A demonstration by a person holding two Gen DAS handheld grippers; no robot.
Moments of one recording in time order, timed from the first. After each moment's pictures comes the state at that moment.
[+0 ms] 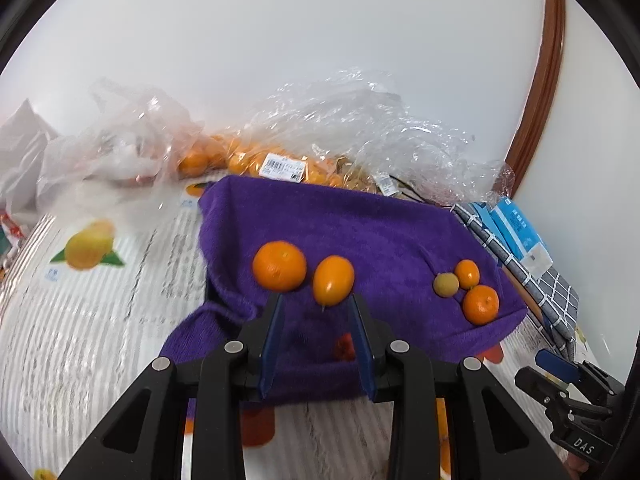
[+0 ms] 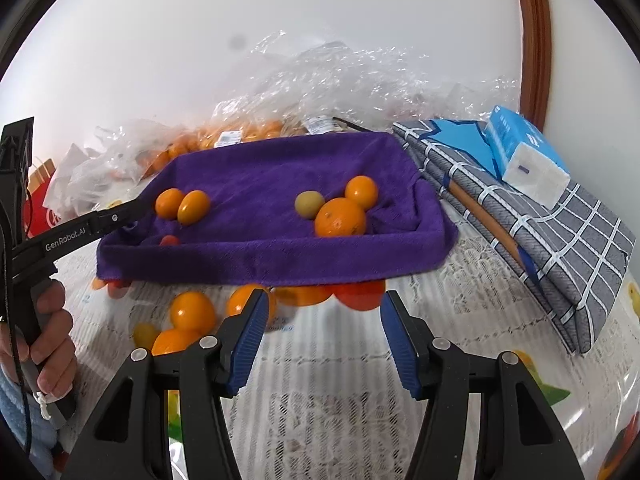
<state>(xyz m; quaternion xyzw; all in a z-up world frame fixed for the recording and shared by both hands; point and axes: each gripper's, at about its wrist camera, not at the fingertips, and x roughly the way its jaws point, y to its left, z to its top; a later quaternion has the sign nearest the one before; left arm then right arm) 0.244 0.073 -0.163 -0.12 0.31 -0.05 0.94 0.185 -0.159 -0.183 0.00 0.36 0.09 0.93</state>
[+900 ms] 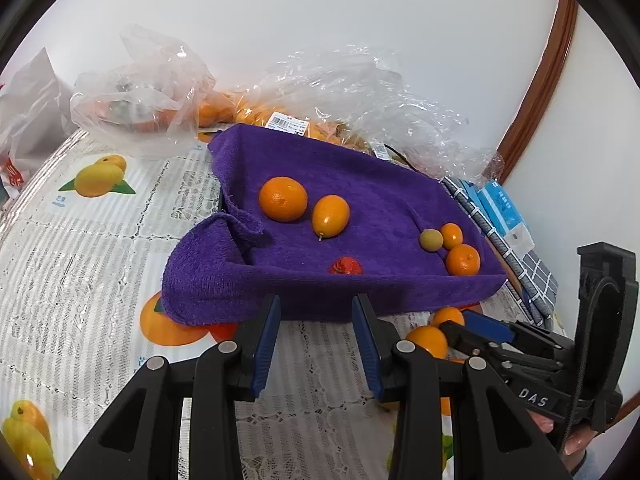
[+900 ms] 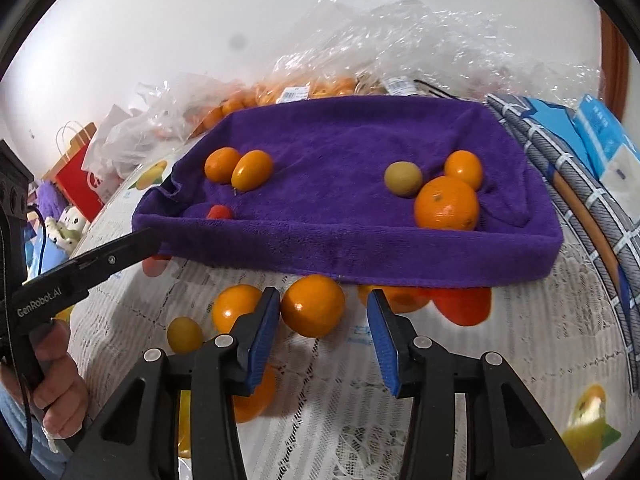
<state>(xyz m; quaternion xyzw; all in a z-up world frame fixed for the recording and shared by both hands) 0.208 0.079 -0.181 -0.16 0.35 -0.07 0.92 0.219 -0.116 -0.205 -0.01 0.42 0.20 0.88</state>
